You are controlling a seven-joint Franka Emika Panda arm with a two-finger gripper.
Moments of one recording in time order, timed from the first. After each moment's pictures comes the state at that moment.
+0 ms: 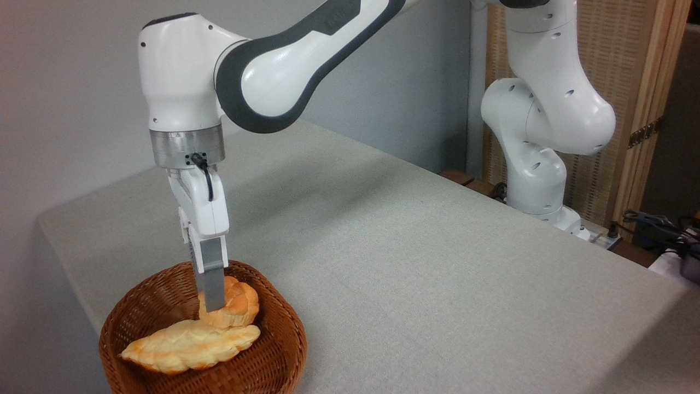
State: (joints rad) arm 0.01 0.22 -0.22 -1.76 0.26 2.15 0.65
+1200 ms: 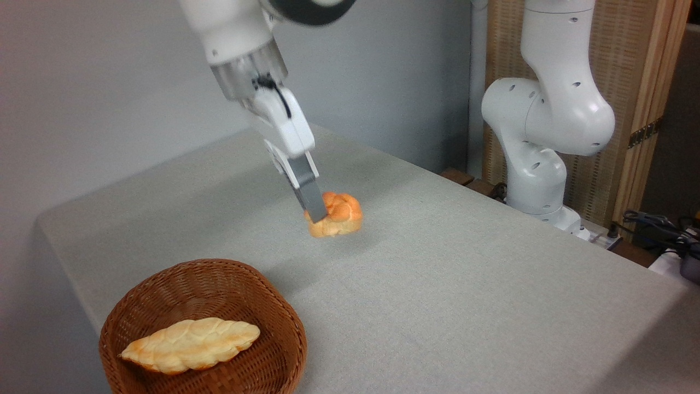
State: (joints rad) arm -0.03 -0.05 -0.18 -1.85 0.13 1.62 0.78
